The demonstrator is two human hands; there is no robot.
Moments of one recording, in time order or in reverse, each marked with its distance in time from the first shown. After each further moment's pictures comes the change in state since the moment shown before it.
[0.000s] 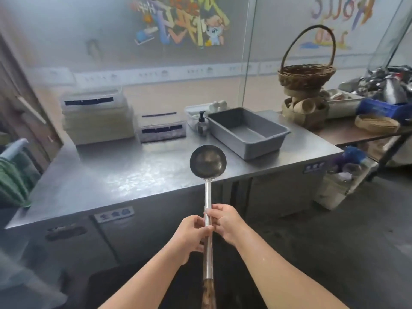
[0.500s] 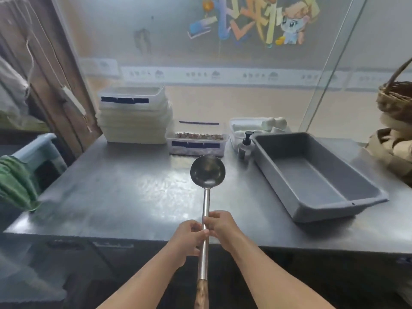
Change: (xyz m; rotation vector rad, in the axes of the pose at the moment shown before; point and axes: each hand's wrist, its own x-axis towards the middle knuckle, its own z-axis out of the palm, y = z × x) left_hand 0.284 0.063 -0.073 -0.158 0.294 -0.177; right_hand 0.307 -0.109 0.042 -0.339 -0.217 0.065
